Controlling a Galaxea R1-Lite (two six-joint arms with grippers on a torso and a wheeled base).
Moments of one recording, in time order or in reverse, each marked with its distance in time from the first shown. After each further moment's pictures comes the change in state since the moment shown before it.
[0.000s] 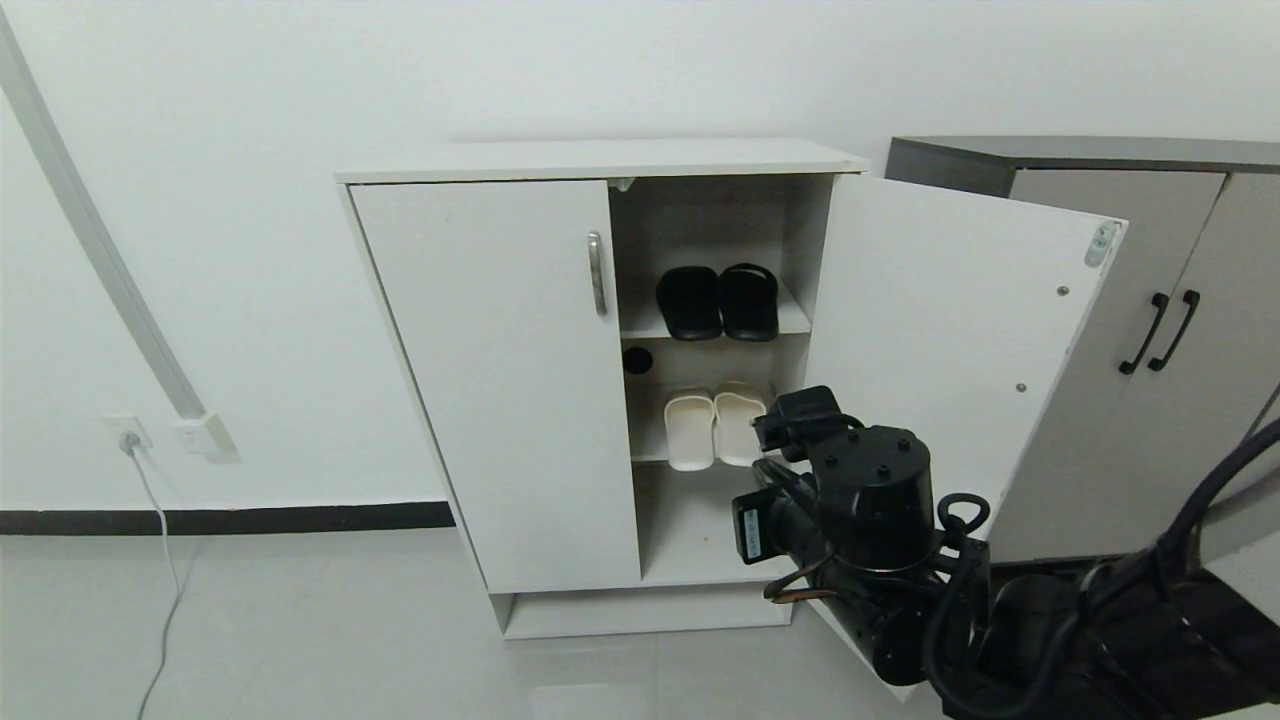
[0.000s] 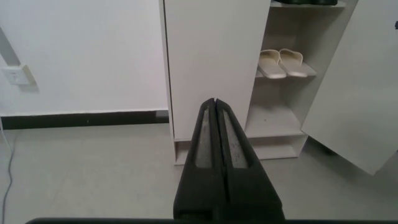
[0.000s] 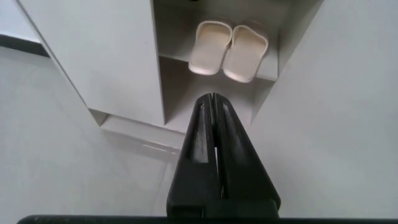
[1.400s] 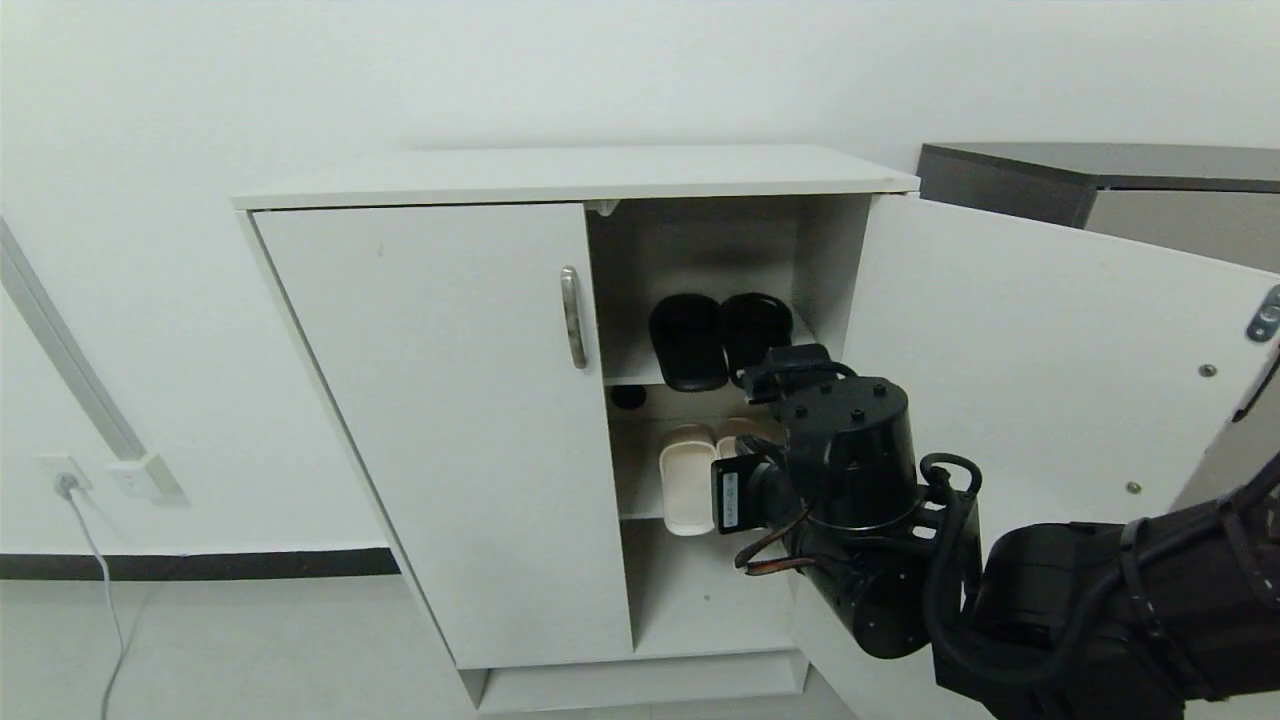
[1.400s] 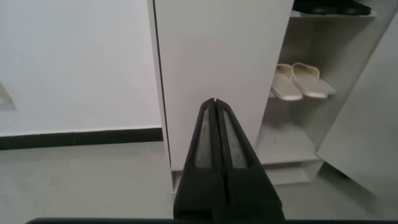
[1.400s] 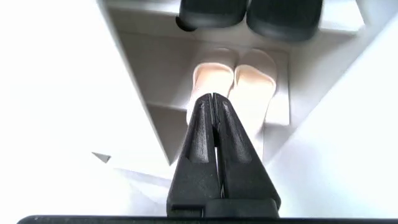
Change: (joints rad) left arm 0.000 0.000 0.000 0.000 -0.001 0.000; right arm 0.056 -0.049 -0.159 0.236 -0.041 0.124
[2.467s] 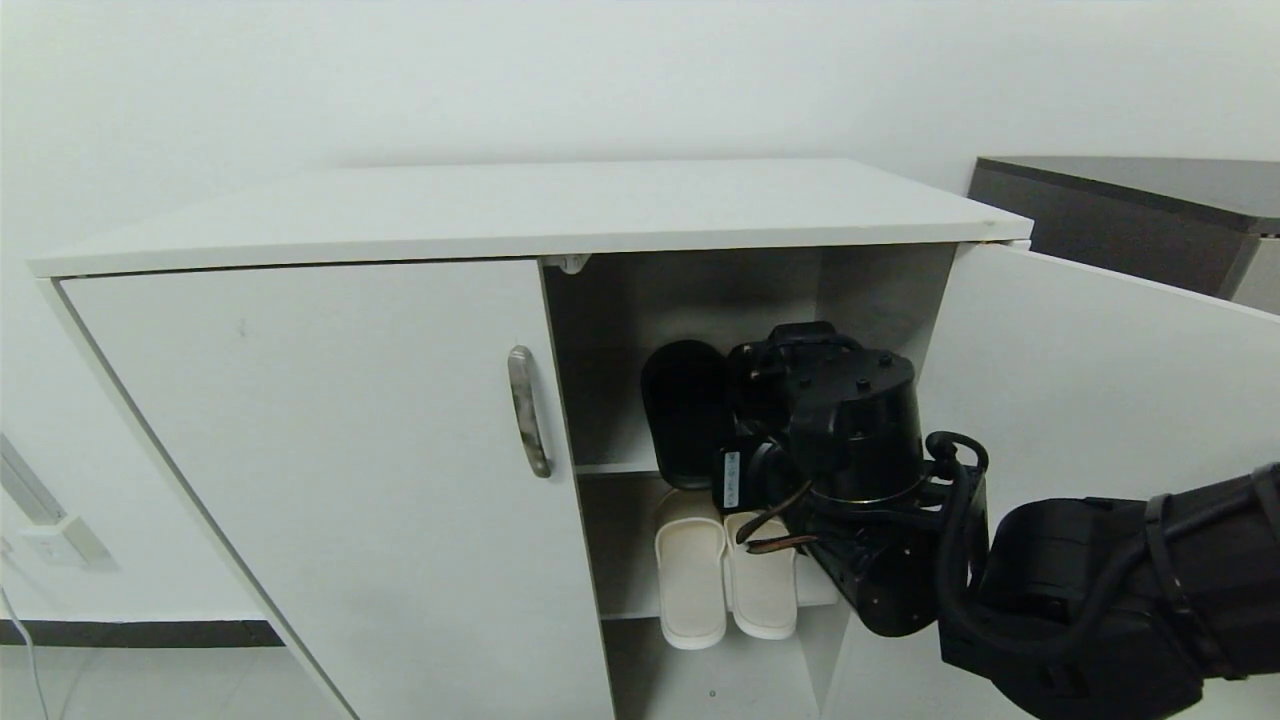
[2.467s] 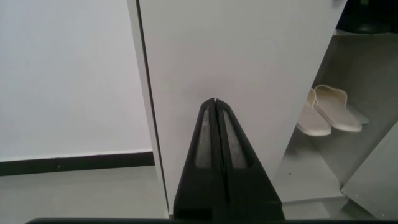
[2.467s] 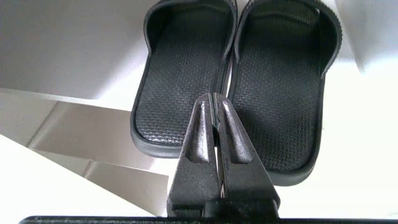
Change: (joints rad) left arm 0.000 0.000 0.000 -0.001 0.001 0.000; right arm -0.006 -0.019 -0.054 0.066 0.000 0.024
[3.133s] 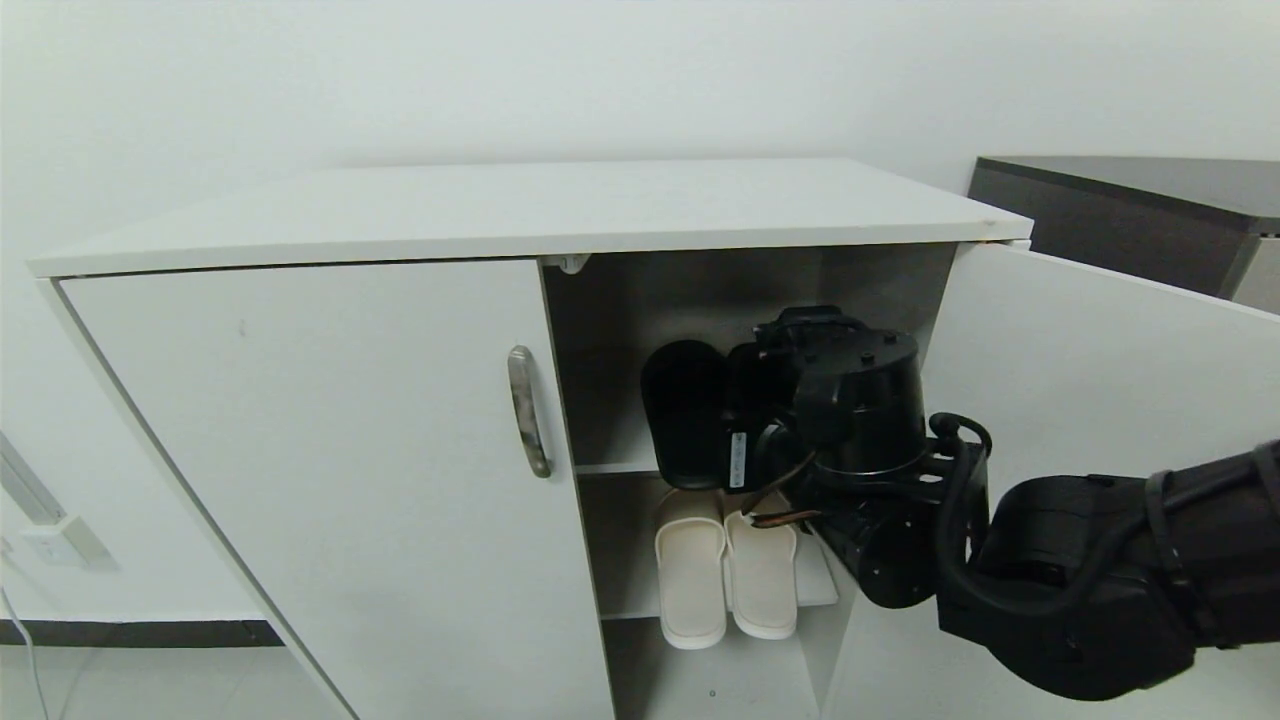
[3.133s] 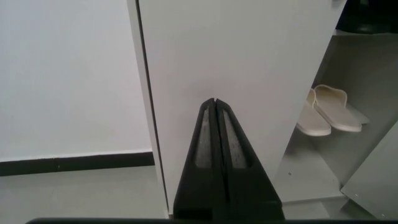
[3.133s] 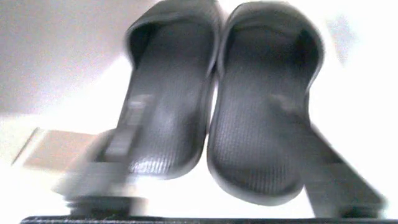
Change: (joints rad) left arm 0.000 0.000 0.000 0.000 0.000 0.000; right arm -0.023 -0.001 -0.036 0.030 0.008 0.004
